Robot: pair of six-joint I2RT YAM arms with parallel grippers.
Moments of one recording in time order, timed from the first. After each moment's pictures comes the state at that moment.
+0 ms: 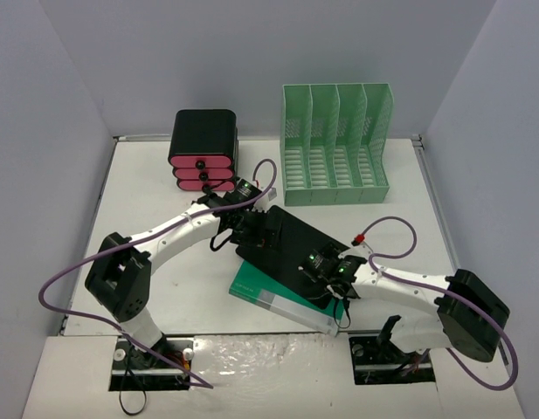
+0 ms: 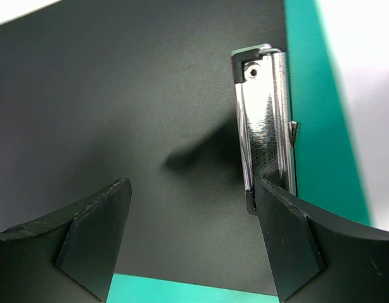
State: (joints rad) left arm -0.68 1.66 1.27 -0.65 0.30 -0.43; right arm 0.92 1.28 0.57 -0.57 0.60 1.70
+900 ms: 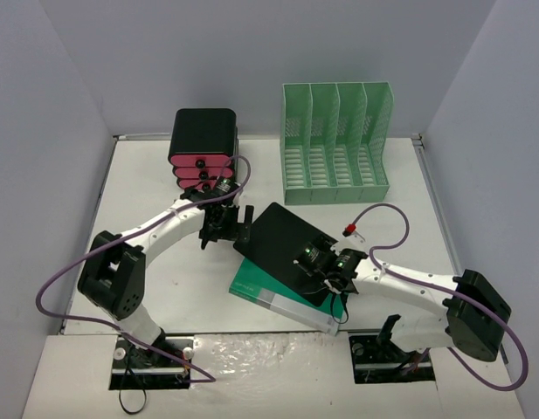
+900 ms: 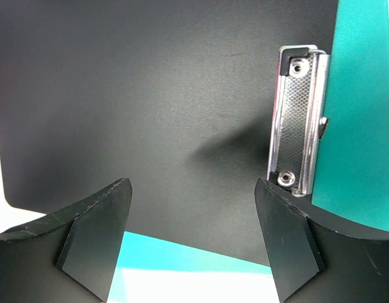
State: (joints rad) left arm -0.54 1.62 1.17 -0.72 0.03 -0.42; right arm 0.95 1.26 0.68 -0.63 0.58 1.60
